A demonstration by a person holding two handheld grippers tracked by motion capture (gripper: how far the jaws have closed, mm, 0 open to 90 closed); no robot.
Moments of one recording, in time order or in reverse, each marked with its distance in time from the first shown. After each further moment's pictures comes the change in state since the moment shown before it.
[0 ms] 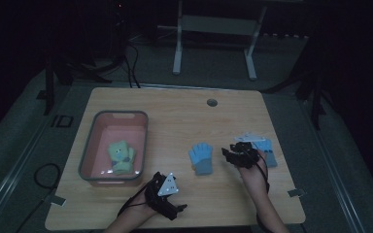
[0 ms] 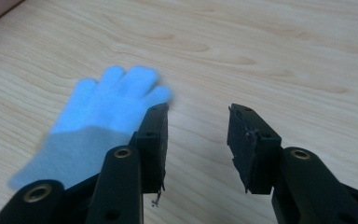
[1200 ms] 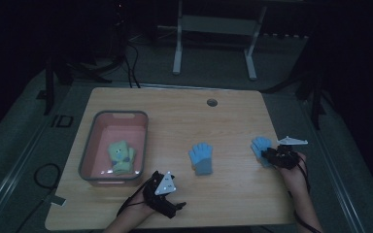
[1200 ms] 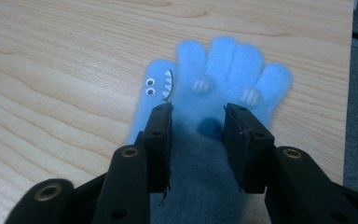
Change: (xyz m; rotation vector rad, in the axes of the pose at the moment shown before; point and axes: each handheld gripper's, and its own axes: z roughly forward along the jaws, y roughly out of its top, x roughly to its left) left arm 0.004 -0.003 -0.003 -0.028 0.012 -0.006; right arm -0.143 -0.064 -0.008 0.041 -0.032 0.031
